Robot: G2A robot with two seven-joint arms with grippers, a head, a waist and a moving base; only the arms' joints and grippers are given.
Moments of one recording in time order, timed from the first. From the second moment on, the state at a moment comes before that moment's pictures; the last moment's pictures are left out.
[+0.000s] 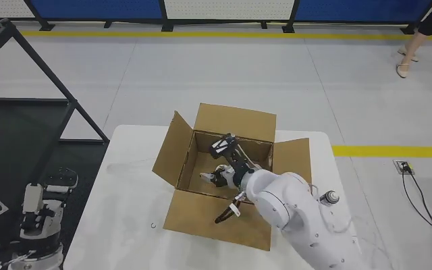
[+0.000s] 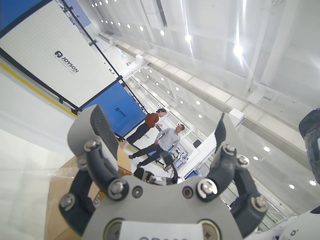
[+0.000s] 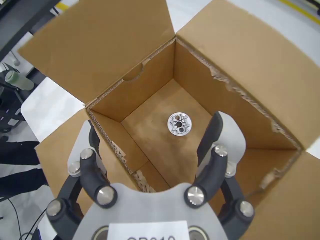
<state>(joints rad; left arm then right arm) 1.59 -1.31 -1.97 -2.05 -0.17 -0.58 -0.23 -0.62 -1.32 0.84 -1.62 -0.94 0.09 0.89</state>
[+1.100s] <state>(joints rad) 1.61 -1.31 -1.99 -2.04 -0.19 -0.58 -0.23 -0.34 -1.55 0.59 -0.86 -0.89 0.22 0.81</state>
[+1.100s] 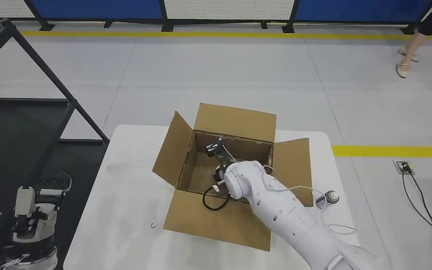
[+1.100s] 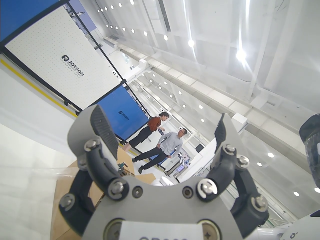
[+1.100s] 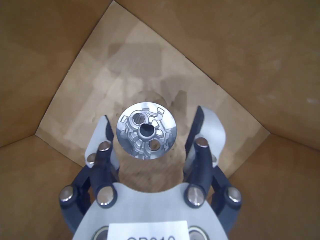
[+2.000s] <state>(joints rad) 1.61 -1.31 -1.99 -2.04 -0.19 -0.58 -0.23 -0.83 -1.36 1.13 -1.90 -1.22 0.16 0.97</state>
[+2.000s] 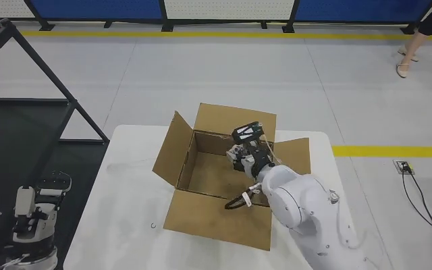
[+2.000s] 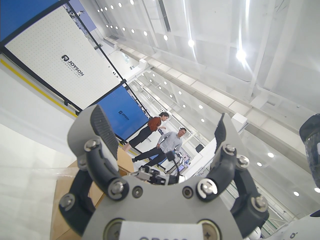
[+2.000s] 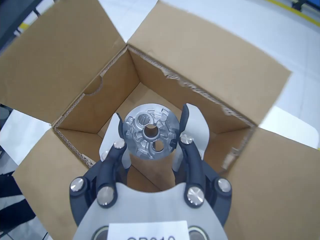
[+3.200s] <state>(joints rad) 1.61 -1.31 -1.99 -2.04 -0.19 -0.58 -0.23 -1.42 -1.29 1.86 -2.10 -0.90 -0.11 0.92</state>
